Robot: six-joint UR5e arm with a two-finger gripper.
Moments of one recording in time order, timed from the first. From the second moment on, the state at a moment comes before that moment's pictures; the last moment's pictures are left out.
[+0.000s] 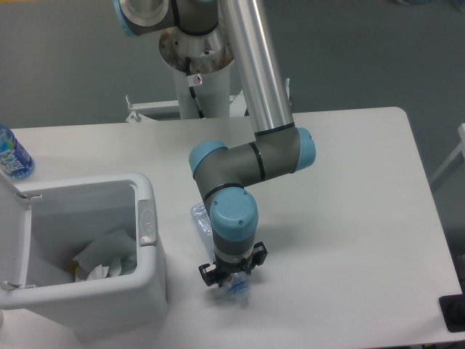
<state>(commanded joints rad) 2.31 -2.21 -1.53 -0.88 1.55 -0.04</state>
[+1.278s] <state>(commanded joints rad) 2.44 -1.95 -1.14 -0.82 1.40 -0.02</state>
